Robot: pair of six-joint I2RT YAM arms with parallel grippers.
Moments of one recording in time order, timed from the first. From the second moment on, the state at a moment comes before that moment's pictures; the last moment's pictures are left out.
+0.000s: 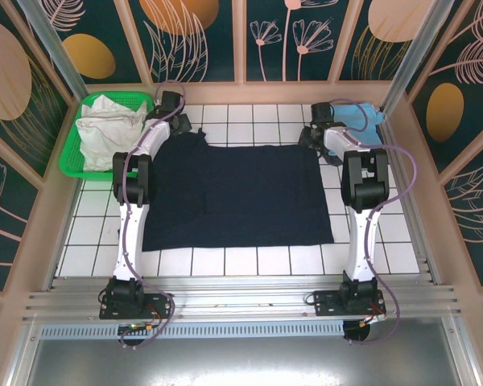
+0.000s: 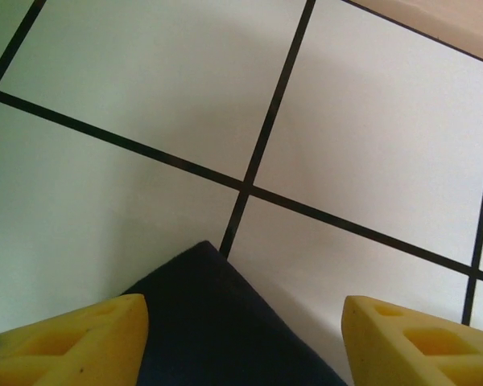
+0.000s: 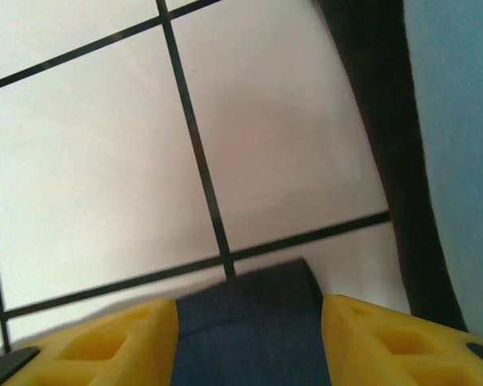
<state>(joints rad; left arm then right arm) -0.13 2.62 2.31 -0.59 -0.14 -0.50 0.14 2.29 1.77 -0.45 0.06 0.38</state>
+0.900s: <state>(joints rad) -0.12 2.52 2.21 -0.57 -0.13 -0.47 0.12 2.38 1.89 -0.52 0.06 0.34</state>
